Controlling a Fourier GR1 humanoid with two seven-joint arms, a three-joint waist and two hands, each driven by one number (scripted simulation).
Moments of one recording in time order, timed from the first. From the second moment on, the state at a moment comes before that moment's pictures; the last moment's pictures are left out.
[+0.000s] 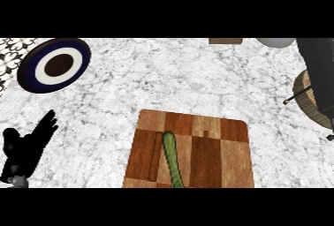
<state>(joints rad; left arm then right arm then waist) 0.02 0.28 0.21 -1.36 0.01 -0.14 0.14 -1.18 -0.41 -0.18 -0.72 1.30 -0.44 0.98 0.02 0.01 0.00</state>
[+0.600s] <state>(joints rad) 0.02 0.27 0.20 -1.37 0.00 -0.14 0.14 -1.17 -0.60 -0.28 -0.47 1.23 -0.54 0.72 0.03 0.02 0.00</state>
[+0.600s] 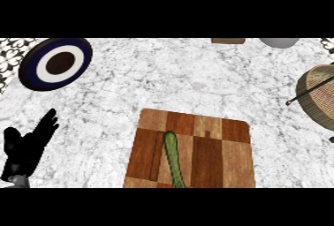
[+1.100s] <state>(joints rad) 0.02 0.28 0.21 -1.37 0.00 -0.15 0.15 -1.23 -0.77 -0.12 -0.32 1.40 -0.24 0.60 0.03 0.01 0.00</state>
